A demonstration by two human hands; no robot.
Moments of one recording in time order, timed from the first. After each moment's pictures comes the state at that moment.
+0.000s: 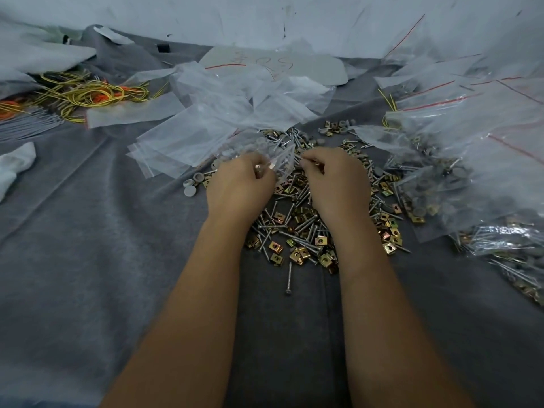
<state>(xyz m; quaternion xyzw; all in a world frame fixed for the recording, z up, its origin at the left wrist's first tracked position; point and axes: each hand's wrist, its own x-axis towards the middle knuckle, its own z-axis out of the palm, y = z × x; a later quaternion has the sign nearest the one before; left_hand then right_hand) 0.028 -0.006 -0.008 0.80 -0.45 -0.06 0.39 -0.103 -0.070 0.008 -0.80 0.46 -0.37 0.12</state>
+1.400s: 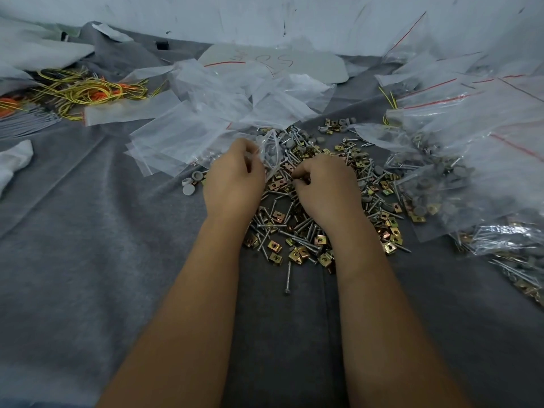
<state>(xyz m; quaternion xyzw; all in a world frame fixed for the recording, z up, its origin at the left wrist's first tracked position) 0.030 -0.010 -0.012 0.78 -0.41 -0.04 0.47 -0.099 -0.069 0.007 -0.86 0.45 -0.21 0.08</state>
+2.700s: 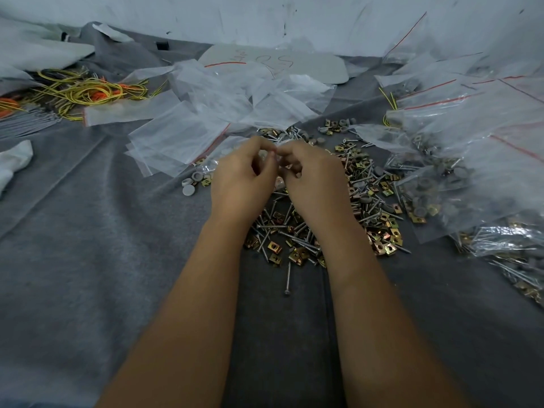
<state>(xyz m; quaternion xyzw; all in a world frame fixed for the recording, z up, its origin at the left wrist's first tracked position) 0.021 -0.007 -0.010 0.69 -0.47 -0.04 0.55 -0.087 -0.060 0.006 -0.84 0.34 -0.38 0.18</state>
